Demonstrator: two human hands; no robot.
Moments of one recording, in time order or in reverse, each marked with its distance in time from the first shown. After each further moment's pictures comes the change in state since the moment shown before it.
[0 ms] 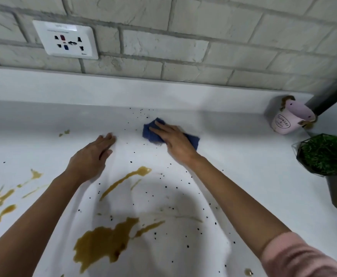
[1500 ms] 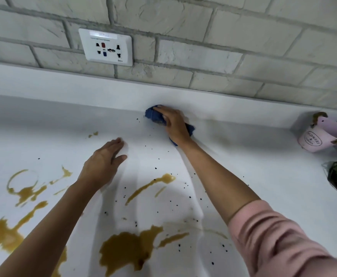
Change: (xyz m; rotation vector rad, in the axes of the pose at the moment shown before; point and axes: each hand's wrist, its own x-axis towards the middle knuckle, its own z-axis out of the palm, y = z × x) left_hand -0.016 -0.014 -0.016 -0.076 0.133 -0.124; right_hand 0.102 -0.044 0.016 0.349 0.233 -0.029
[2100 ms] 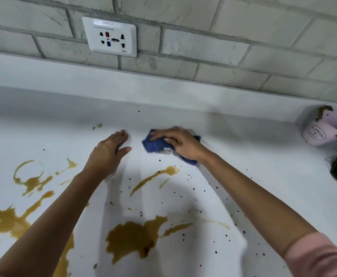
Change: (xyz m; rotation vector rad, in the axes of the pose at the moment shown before) left_hand 0.000 -0.002 -0.001 -0.054 0.002 0.004; right_hand -0.065 -0.015 -0.022 0.100 -0.483 0.040
